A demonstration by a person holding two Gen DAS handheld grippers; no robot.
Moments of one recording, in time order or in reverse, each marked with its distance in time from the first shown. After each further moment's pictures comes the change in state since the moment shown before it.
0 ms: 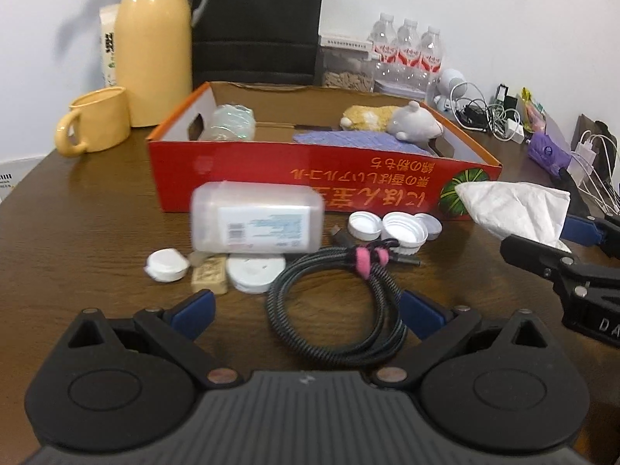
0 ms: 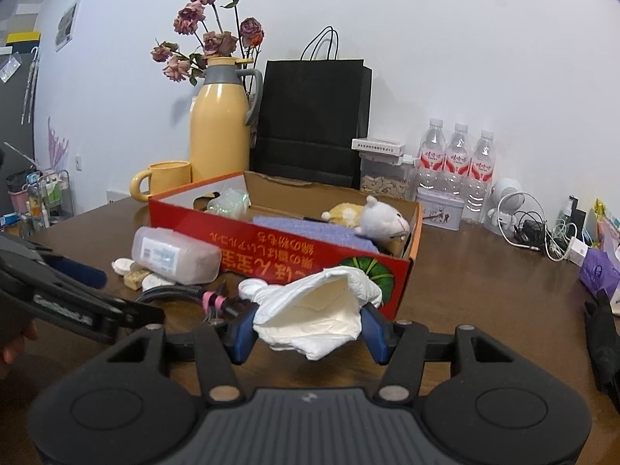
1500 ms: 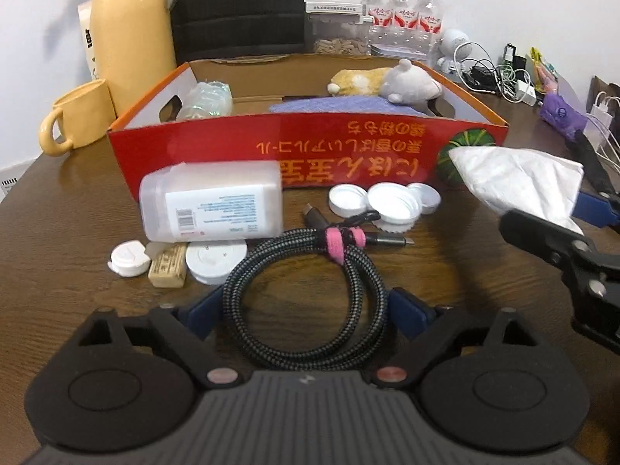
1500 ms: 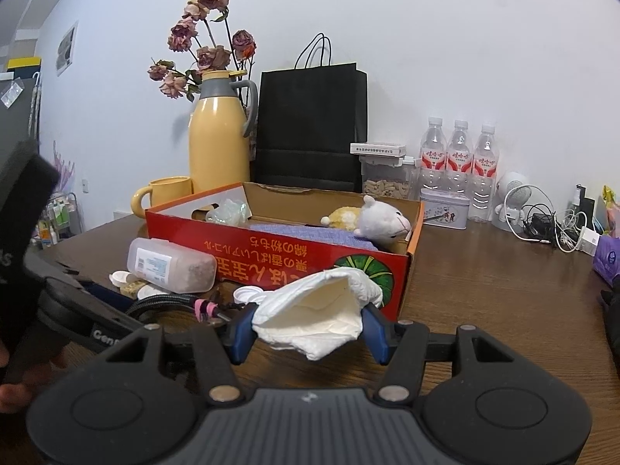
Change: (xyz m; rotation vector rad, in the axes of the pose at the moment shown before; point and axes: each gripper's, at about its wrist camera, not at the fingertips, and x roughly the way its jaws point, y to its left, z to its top) left arm 0.022 -0.031 -0.003 0.059 0.074 0.066; right arm 0.006 -0.015 -0.013 0.056 -0.049 0.031
